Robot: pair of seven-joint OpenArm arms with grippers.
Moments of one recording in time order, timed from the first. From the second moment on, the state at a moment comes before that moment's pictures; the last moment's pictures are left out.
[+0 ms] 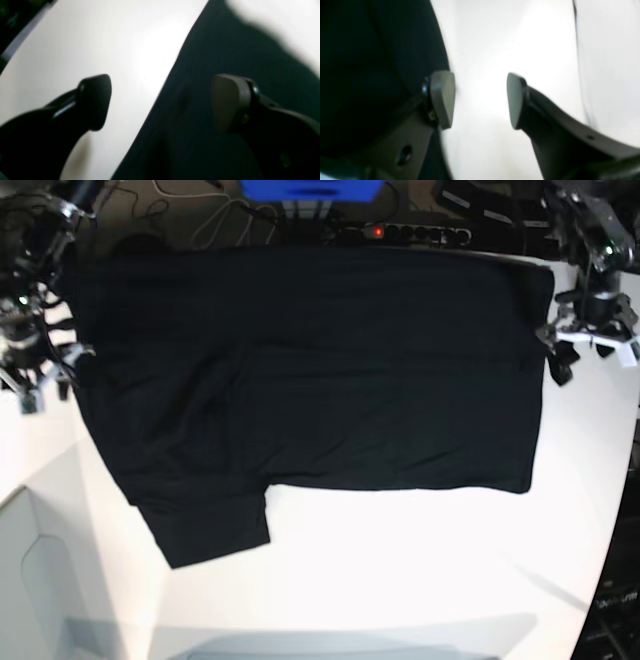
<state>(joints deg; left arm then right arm) 22.8 -12.3 -43.4 109.6 -36.4 -8.7 42.1 -10.5 12.4 35.8 99.8 -0.3 35.3 -38.9</state>
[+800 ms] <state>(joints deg) -12.3 -19.3 -25.5 68.4 -20.4 -8.7 32.5 26.0 18.0 17.4 43.5 -0.6 34.8 -25.6</state>
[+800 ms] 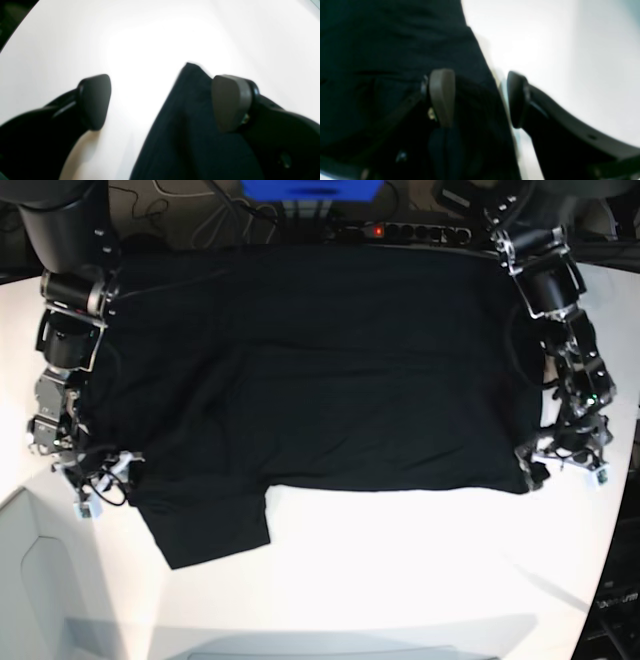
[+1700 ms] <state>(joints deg) -26.8 -21.0 -8.0 33.6 -19.9 -8.4 7.6 26.7 17.1 16.5 40.0 0.9 34.7 -22.3</state>
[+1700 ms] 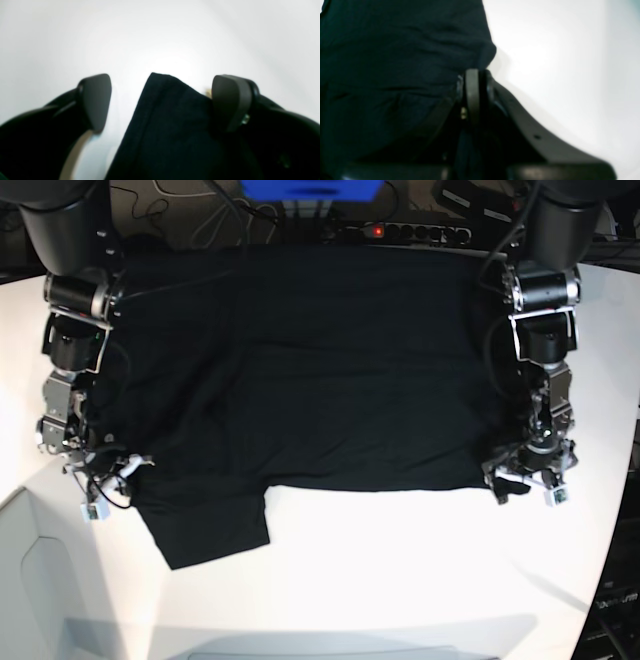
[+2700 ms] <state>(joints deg) -15.7 -19.2 -15.3 57.4 -20.3 -7.9 22.3 25.6 16.9 16.4 49.0 -0.6 34.8 -28.0</state>
